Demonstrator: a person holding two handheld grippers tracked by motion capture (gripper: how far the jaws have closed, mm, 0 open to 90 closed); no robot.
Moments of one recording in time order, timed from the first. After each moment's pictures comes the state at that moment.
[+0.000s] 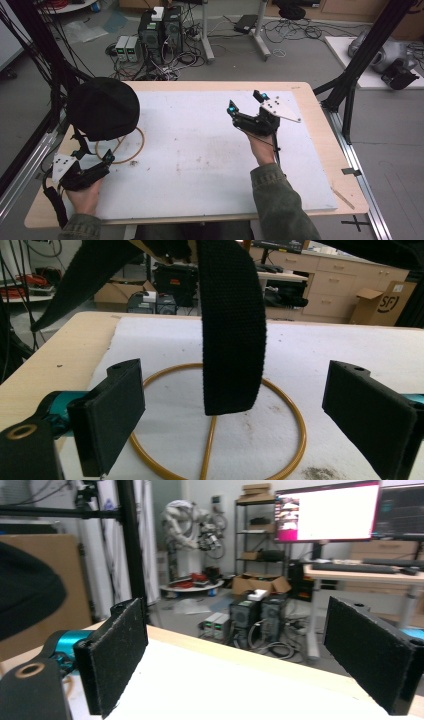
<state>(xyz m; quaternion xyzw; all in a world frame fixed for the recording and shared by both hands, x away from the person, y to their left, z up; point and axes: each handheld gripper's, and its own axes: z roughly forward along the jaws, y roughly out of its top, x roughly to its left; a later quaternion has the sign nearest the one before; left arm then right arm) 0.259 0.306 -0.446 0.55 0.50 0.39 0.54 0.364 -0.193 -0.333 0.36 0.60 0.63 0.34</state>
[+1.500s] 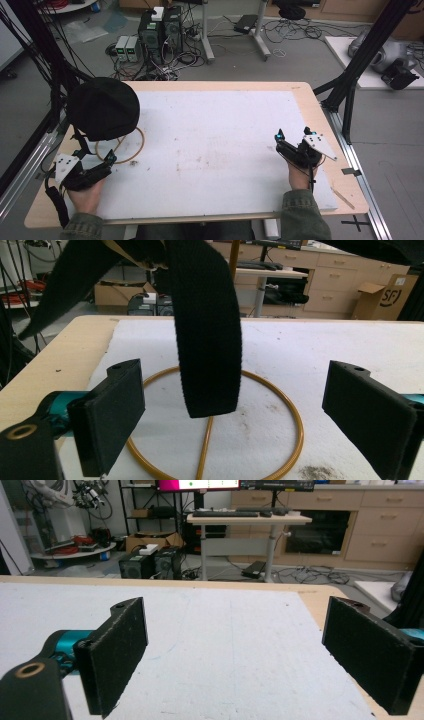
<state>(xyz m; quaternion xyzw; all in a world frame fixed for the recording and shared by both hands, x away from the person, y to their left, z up) 0.258 0.302 -0.445 0.56 0.50 0.40 0.53 0.315 -0.299 -0.407 0.51 0.56 0.49 0.44</state>
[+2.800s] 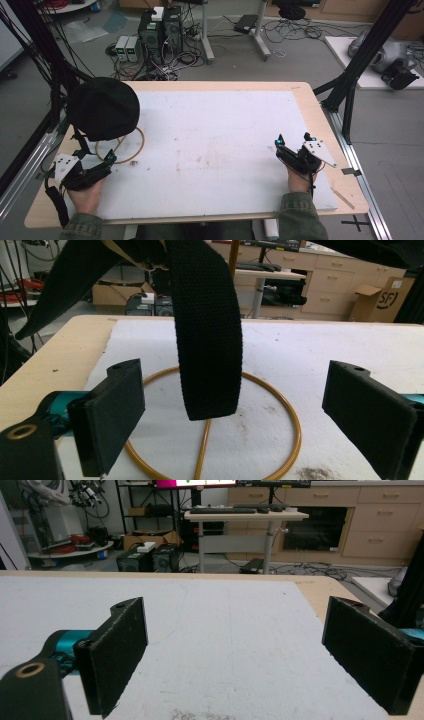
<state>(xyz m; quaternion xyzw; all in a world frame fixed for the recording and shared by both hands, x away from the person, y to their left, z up) 0.259 0.302 -0.445 0.56 0.50 0.39 0.54 0.307 -0.301 -0.420 0.51 0.56 0.49 0.43</state>
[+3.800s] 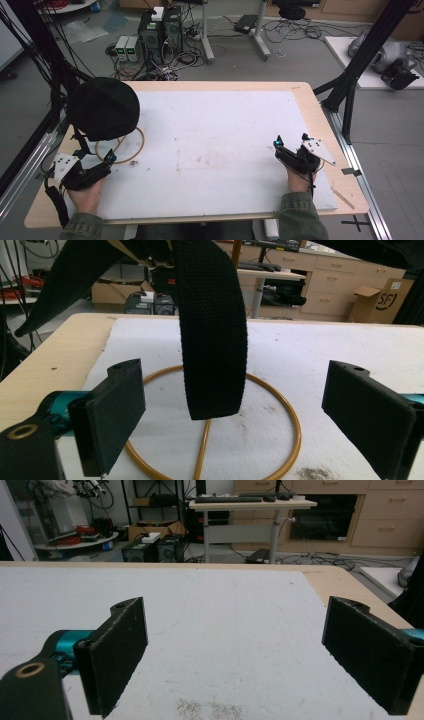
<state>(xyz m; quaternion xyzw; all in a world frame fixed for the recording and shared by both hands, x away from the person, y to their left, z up) 0.259 0.303 -0.445 0.55 0.50 0.39 0.54 0.310 -0.301 -0.422 0.52 0.57 0.48 0.41</state>
